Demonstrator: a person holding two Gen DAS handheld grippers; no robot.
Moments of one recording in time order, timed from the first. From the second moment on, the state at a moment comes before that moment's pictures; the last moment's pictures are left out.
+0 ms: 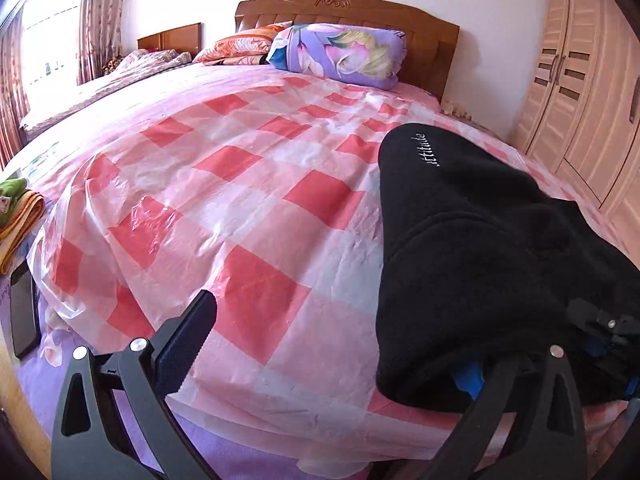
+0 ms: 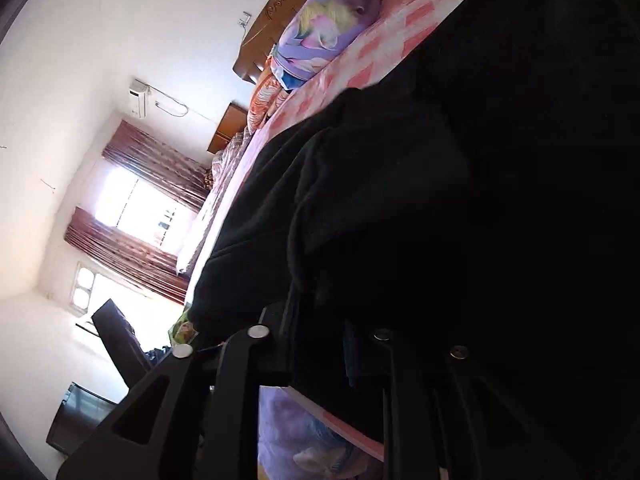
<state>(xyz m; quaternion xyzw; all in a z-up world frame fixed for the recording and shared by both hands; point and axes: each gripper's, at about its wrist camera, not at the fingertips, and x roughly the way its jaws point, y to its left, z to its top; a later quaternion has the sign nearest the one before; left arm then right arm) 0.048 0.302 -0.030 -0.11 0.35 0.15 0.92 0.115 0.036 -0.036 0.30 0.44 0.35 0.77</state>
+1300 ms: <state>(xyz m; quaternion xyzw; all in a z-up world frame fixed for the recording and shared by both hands) 0.028 0.288 -0.020 -0.02 0.35 0.12 0.93 0.109 -0.042 0.018 0.24 0.32 0.31 0.86</state>
